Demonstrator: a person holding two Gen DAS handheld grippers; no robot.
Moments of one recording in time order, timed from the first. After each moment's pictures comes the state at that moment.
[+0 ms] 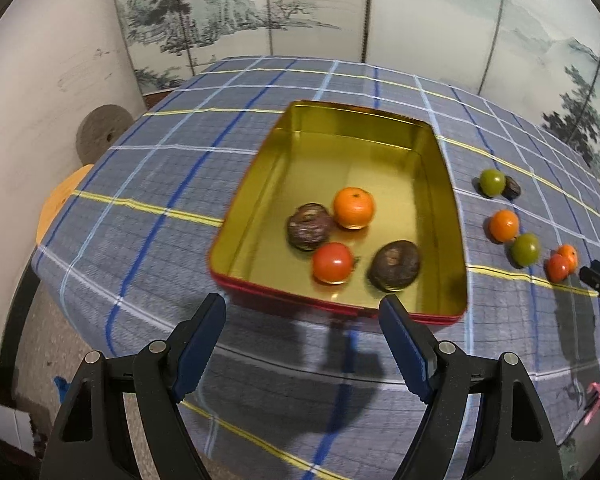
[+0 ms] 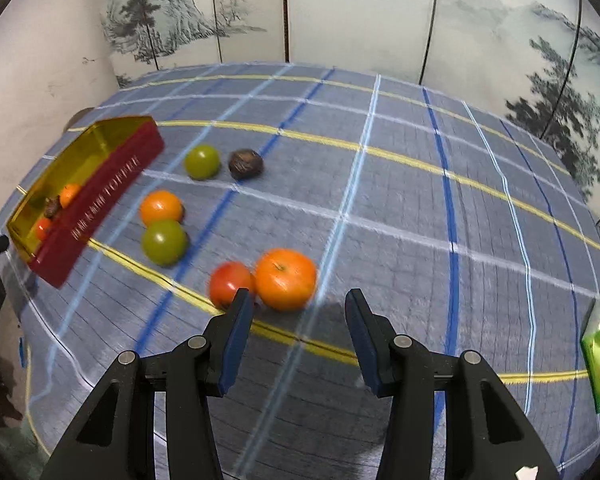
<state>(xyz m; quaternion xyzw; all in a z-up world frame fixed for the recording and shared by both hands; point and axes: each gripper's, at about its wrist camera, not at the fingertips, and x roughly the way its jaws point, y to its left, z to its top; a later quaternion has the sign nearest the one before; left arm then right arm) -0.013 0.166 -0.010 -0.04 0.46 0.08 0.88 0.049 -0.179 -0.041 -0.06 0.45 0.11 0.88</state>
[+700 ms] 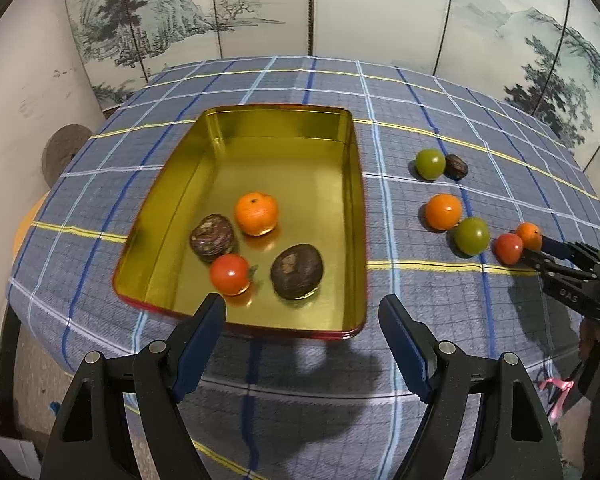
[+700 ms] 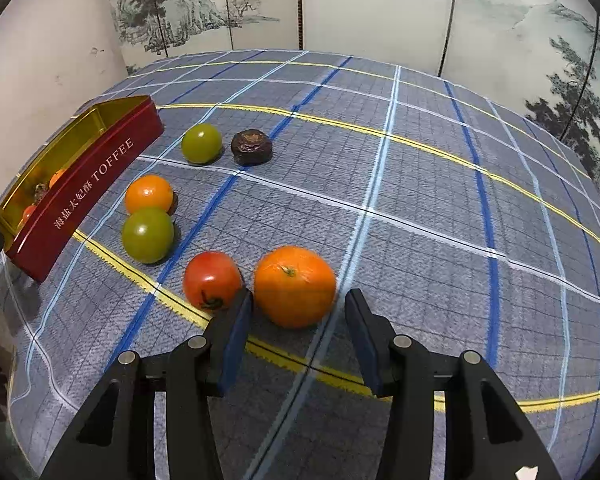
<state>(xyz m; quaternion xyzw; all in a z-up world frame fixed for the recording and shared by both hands) 0.008 0.103 -0.009 -0.01 0.47 0.02 0.88 0.070 -0.168 -0.069 -0.06 0.45 0.14 0.88</state>
